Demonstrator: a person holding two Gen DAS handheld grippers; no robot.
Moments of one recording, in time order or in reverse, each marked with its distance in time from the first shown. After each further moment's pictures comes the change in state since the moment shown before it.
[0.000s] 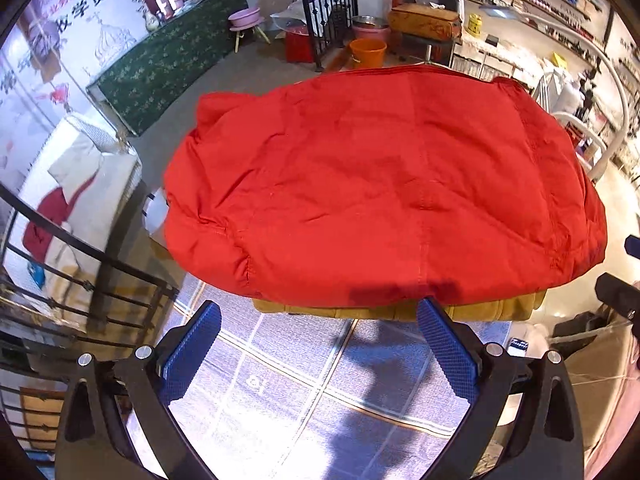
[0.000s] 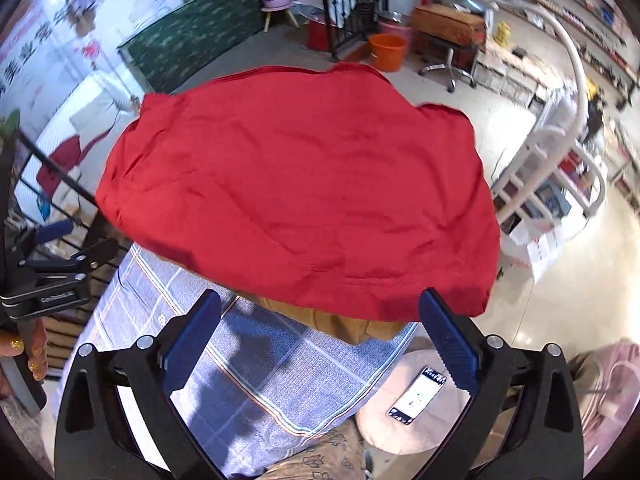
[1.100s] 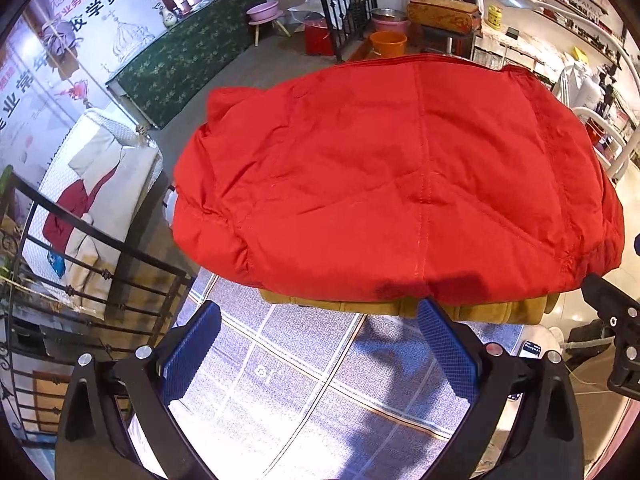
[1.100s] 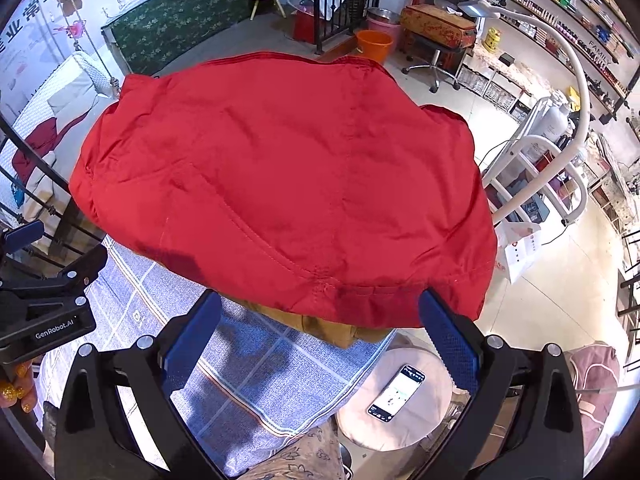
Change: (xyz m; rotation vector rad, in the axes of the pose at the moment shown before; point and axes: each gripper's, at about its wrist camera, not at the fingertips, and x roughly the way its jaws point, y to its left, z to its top) left arm 0.007 -0.017 0.007 -0.024 0.036 0.087; right arm 0.017 0.018 0.009 -0.016 0.036 -0.104
